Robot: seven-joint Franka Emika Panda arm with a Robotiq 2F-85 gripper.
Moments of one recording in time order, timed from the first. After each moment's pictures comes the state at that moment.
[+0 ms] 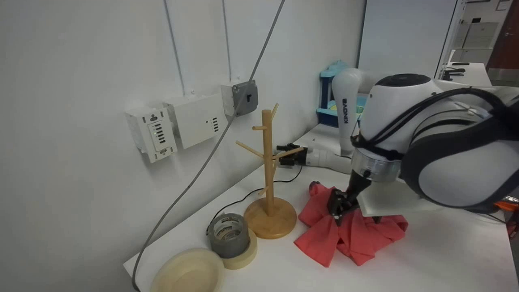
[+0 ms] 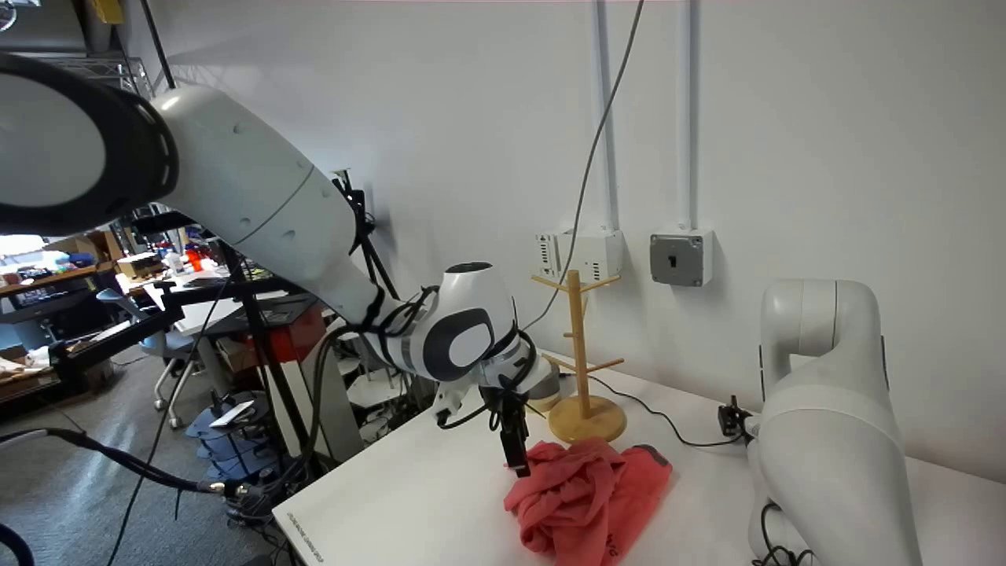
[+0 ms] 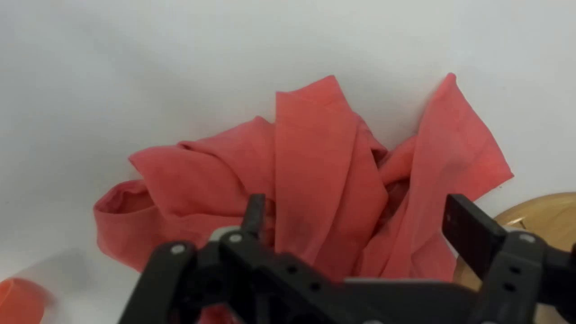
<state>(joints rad) 0.17 0.45 -0.02 -2.09 -0.11 2.64 0.88</state>
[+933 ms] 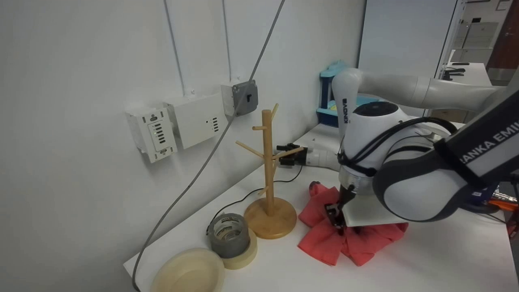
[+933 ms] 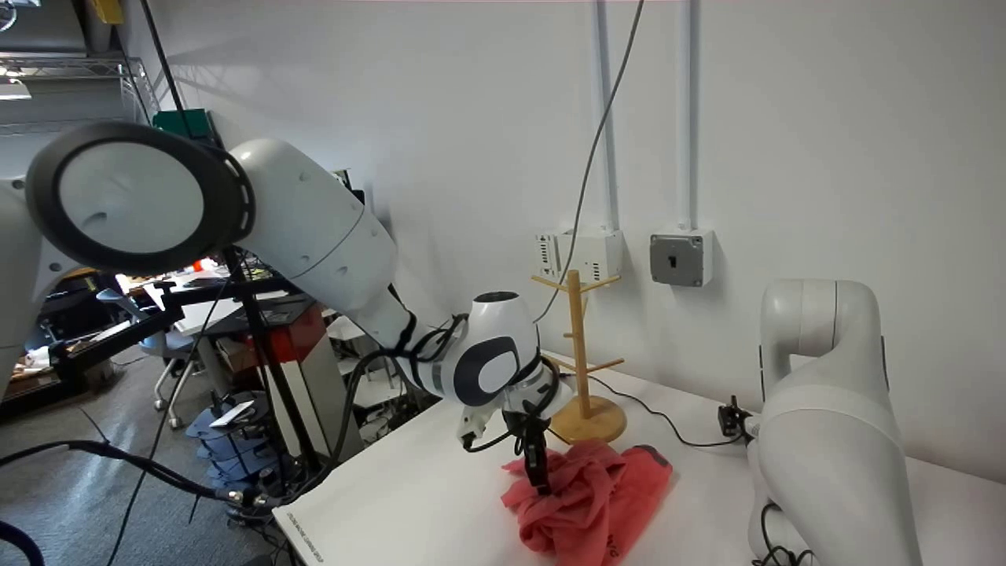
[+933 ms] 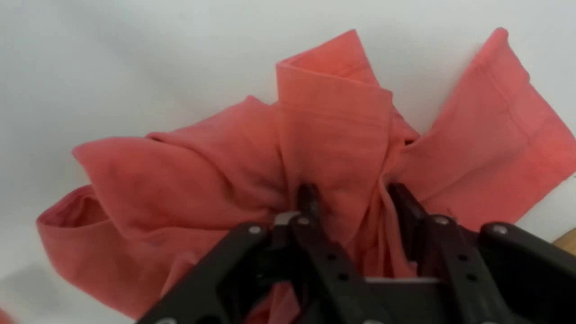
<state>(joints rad) 0.19 0.63 -0.07 -1.96 -0.10 2.64 0.88</state>
